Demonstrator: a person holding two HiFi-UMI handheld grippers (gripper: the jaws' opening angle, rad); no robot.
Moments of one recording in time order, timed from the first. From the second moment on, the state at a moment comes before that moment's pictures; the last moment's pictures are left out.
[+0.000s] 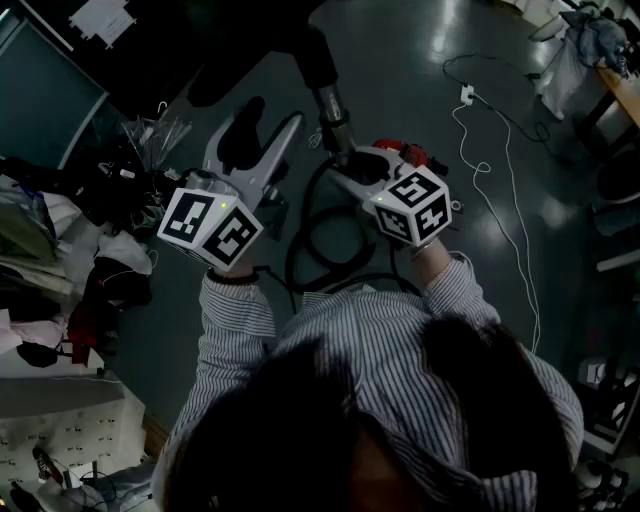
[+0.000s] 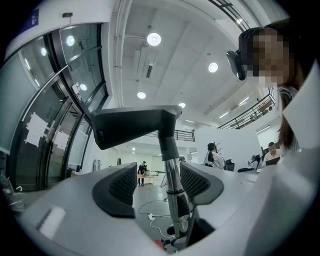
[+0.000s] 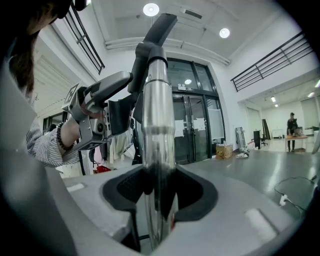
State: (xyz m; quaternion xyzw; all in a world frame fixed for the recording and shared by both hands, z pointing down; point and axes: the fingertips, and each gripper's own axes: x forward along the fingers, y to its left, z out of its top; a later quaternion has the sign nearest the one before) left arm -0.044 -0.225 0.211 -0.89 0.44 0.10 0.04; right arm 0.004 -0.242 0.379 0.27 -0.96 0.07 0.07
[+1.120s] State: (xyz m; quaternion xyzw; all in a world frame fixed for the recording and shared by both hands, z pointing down) left arm -0.056 -0.239 0.193 -0.92 0.38 0.11 -0.01; right arm -0.043 -0.220 0.408 0.30 -0.94 0.05 0.15
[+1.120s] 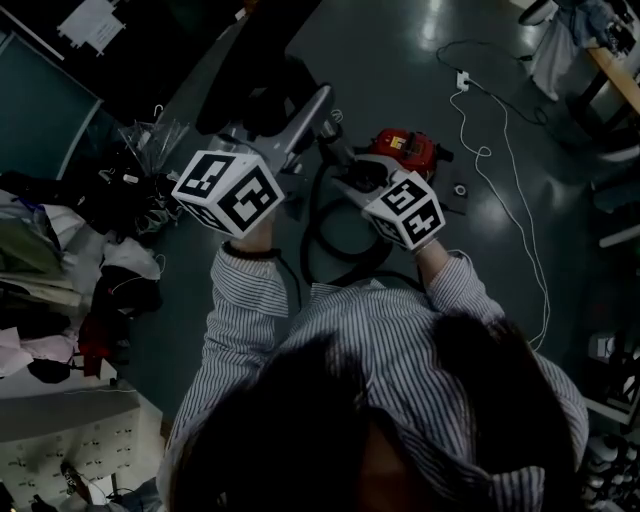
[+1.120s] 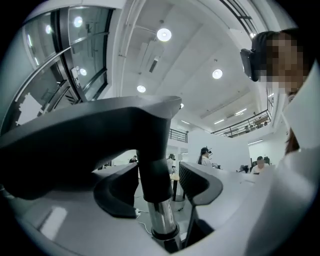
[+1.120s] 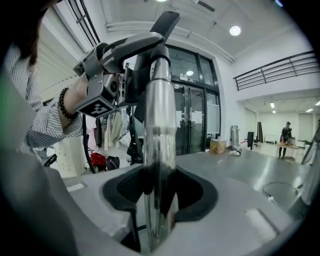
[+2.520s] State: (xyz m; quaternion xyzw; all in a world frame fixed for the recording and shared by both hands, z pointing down) left arm -0.143 -0.242 0.206 -0.90 0.40 0.15 -0.03; right arm -0.082 -0.214 0.427 0.31 -0.93 0.04 0.17
